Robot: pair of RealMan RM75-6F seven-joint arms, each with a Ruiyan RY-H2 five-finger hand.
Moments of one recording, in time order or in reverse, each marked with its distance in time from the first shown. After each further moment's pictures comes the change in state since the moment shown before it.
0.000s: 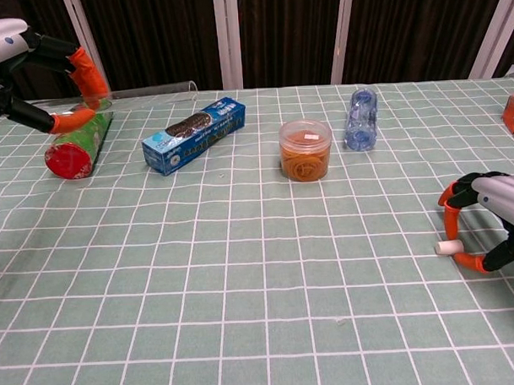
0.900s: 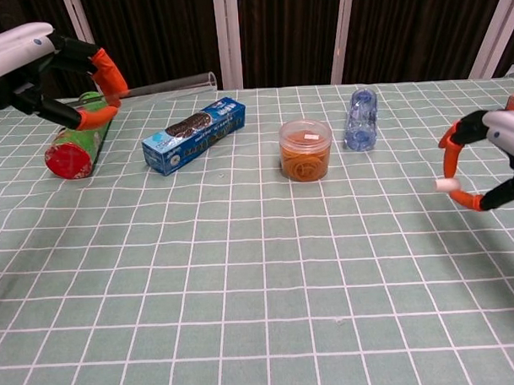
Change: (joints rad) left arm -0.039 -0.075 -0.051 0.007 -0.103 -0.034 0.022; right arm 0.027 0.056 0.073 -0.054 -0.094 0.099 0.069
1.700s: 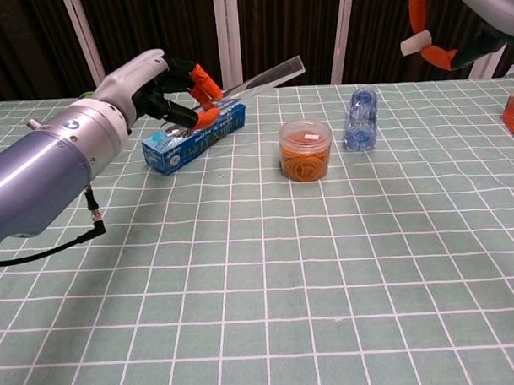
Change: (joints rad) left arm -0.198 -0.358 -0.180 0.223 -0.250 -0.064 0.025; right arm 0.206 0.039 0.112 0.194 -0.281 0.096 -0.159
